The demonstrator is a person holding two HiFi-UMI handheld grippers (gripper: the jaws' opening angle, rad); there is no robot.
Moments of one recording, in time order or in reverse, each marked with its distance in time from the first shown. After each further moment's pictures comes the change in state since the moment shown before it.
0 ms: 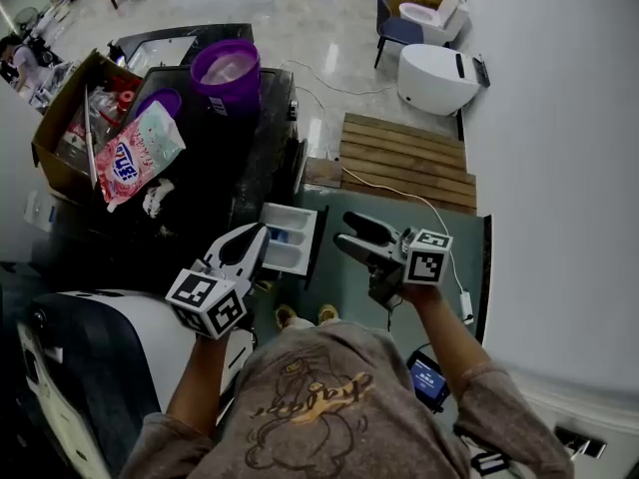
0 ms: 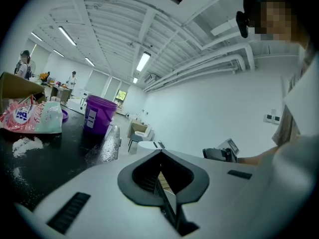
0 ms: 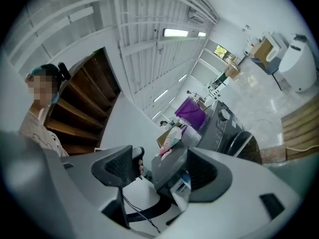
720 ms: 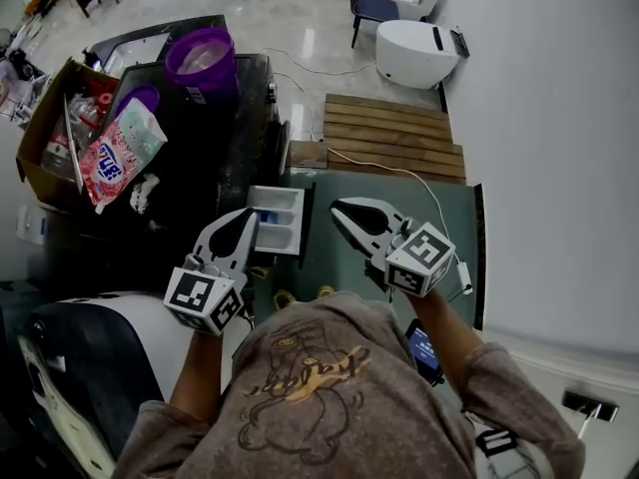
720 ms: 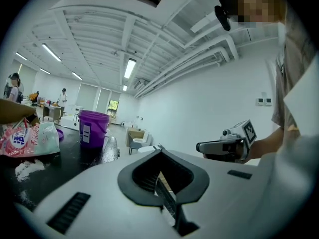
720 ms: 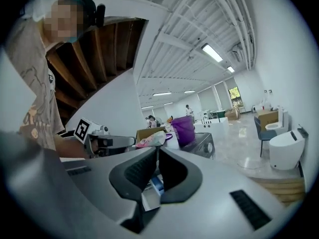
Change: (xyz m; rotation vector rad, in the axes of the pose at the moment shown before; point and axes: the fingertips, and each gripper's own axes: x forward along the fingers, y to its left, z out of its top) left arm -0.010 -0.020 0.006 0.167 -0.046 -0.022; right arm -0.015 0.041 0.003 -0.574 0.023 -0.260
